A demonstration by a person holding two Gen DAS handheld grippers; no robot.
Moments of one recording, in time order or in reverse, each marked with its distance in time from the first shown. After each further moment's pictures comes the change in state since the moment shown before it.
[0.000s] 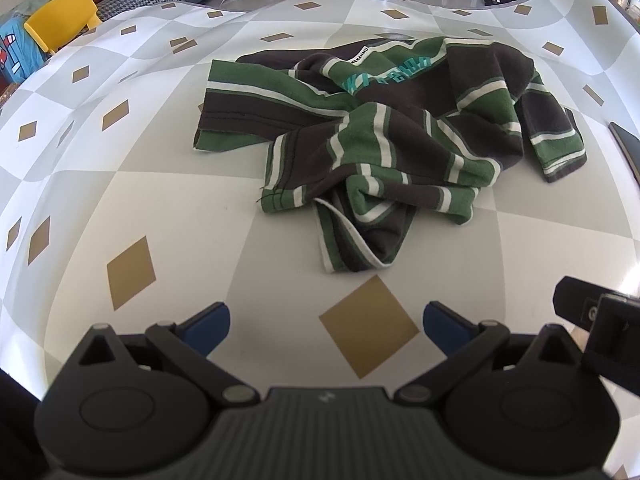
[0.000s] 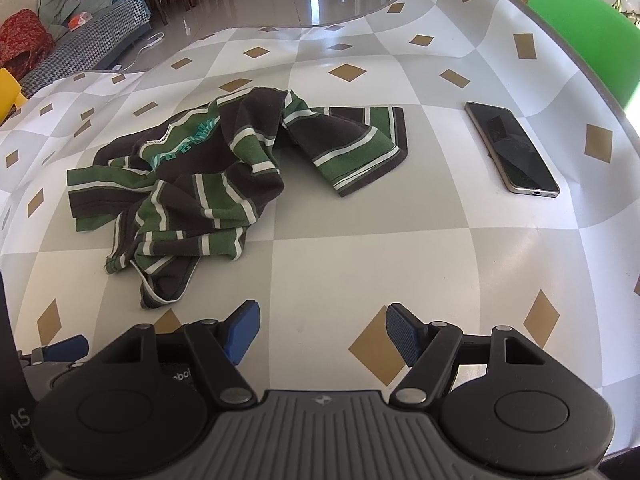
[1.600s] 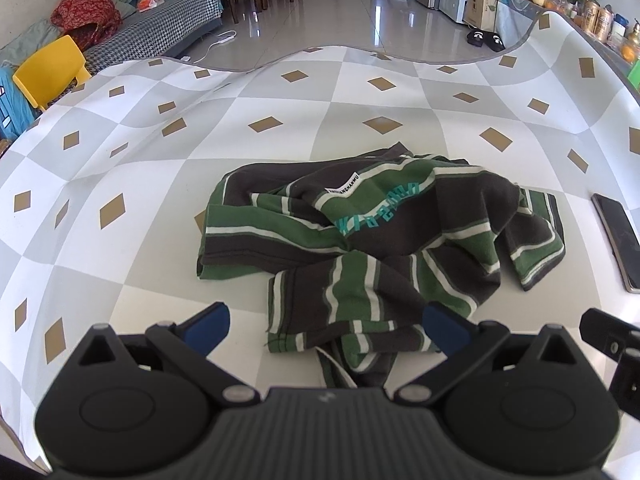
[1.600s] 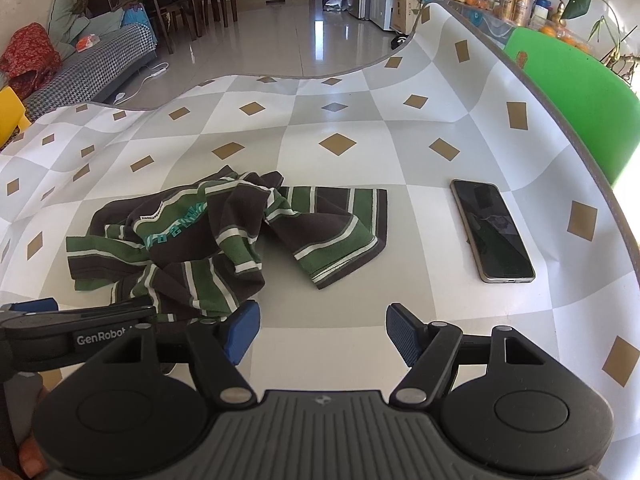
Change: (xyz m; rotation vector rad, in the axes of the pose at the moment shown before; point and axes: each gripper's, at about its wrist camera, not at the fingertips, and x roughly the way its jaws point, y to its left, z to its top) left arm -0.028 0.001 0.080 0.037 -0.101 -0.033; right arm -0.021 -0.015 0.054 -0.034 -0.101 -0.006
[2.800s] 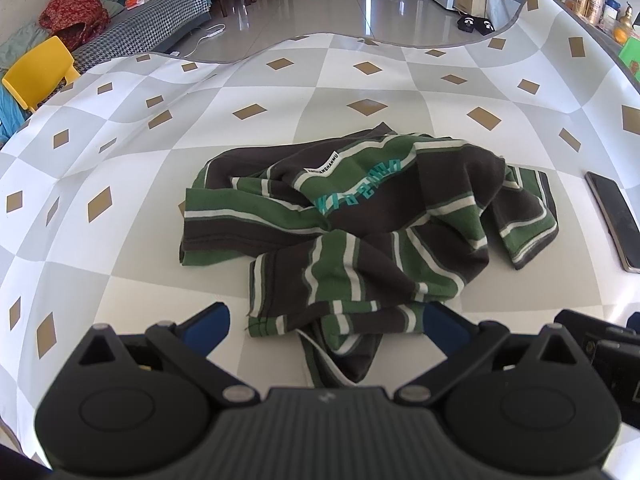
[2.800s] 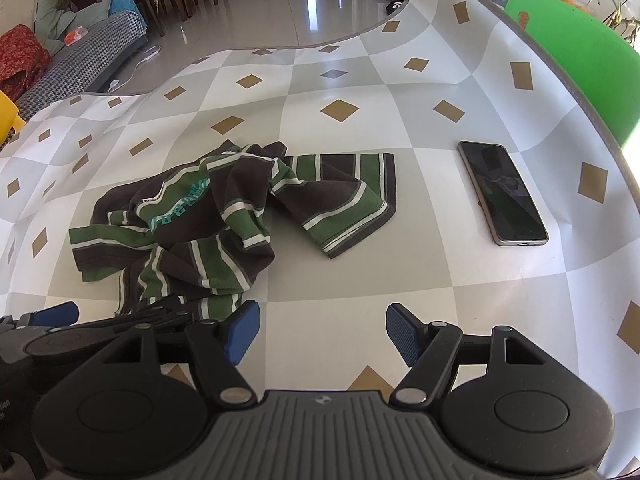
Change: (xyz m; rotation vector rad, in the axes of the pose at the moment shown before) left arm 0.003 -0.015 -0.009 0.028 0.020 -0.006; right arm 0.008 0.002 -0.001 0.054 0.098 0.020
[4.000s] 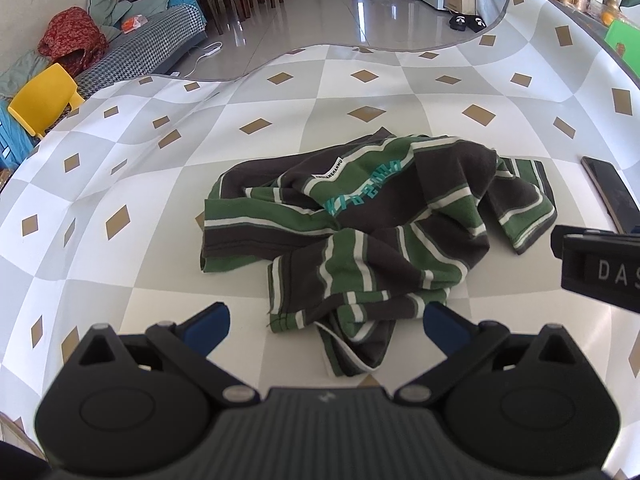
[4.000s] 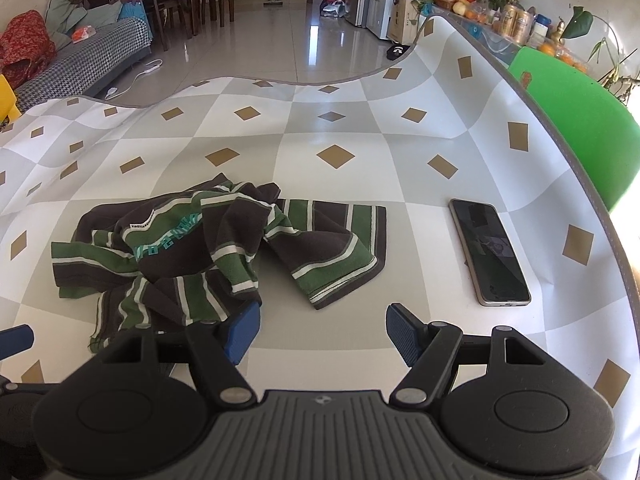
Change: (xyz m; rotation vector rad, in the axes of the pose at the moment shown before) left arm -0.020 0.000 -0.008 0.068 -0.031 0.040; right arm 0.004 0.017 0.012 -0.098 -0.119 -0.082
